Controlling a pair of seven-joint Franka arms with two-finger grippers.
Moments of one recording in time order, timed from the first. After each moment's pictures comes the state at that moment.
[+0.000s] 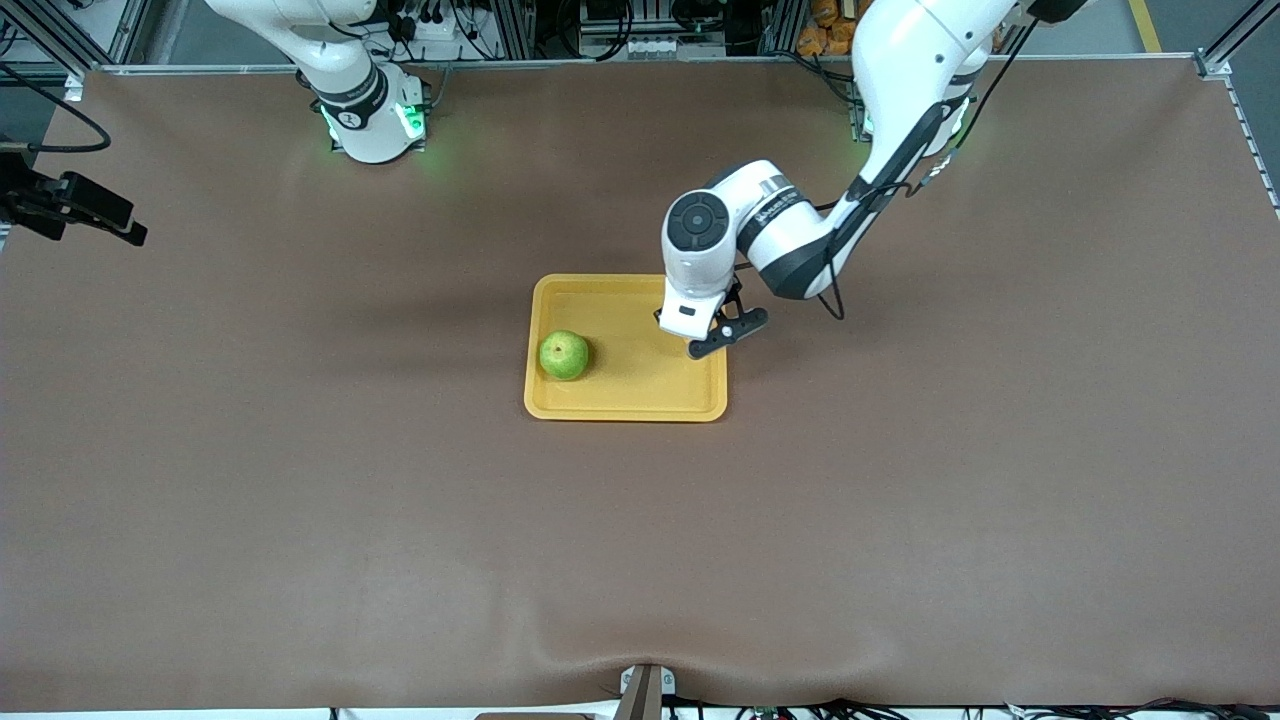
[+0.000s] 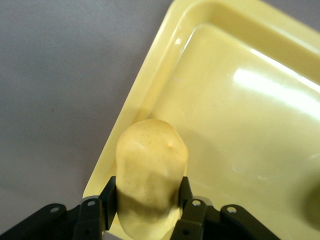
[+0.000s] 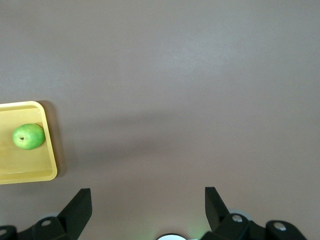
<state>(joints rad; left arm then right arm) -0.40 0.59 -0.45 -1.81 0.31 2.19 -1.43 -0.05 -0.09 -0.05 -1.64 0.04 1.49 0.02</state>
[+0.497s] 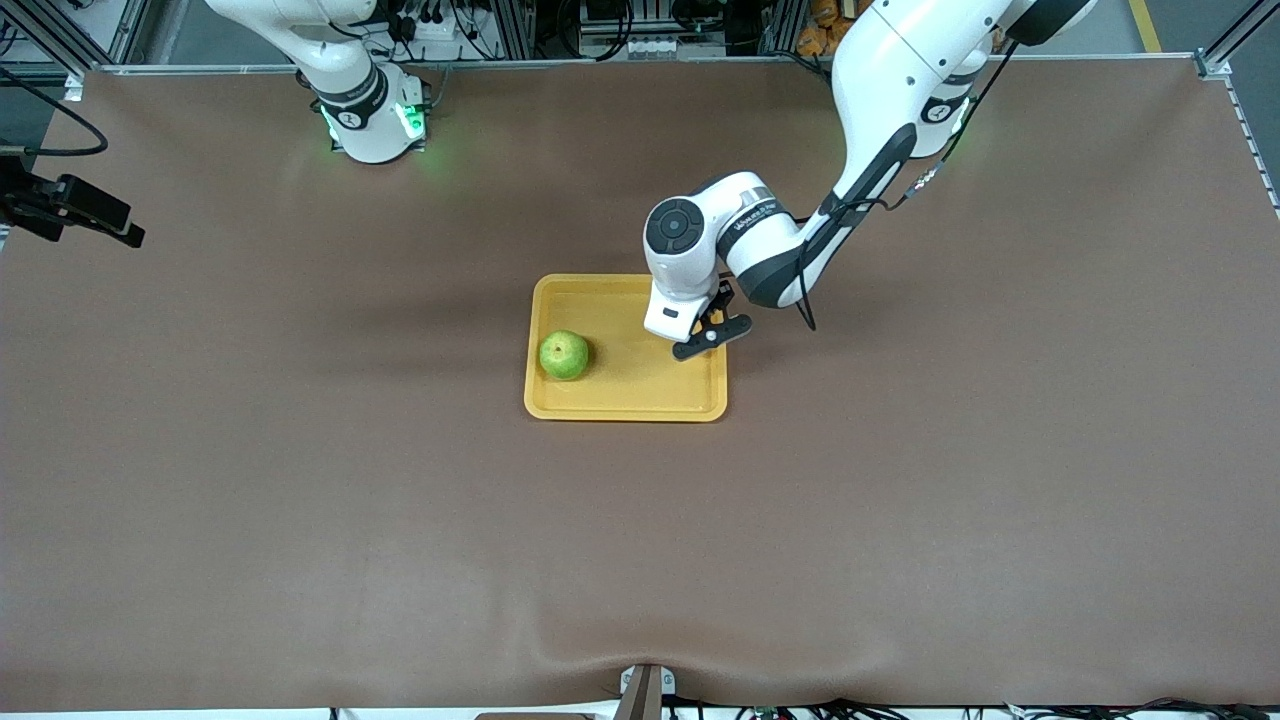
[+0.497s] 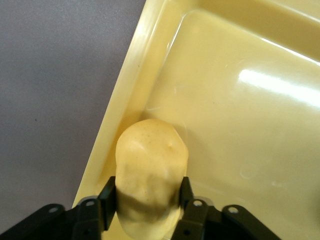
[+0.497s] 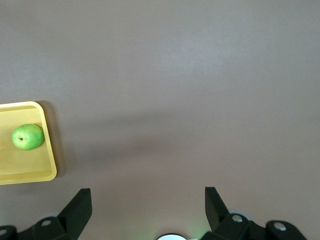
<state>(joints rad) -0.42 0.64 -0.45 -1.78 0.38 2.19 -1.43 -0.05 -0.08 -0.05 -1.64 0.04 1.49 0.02</state>
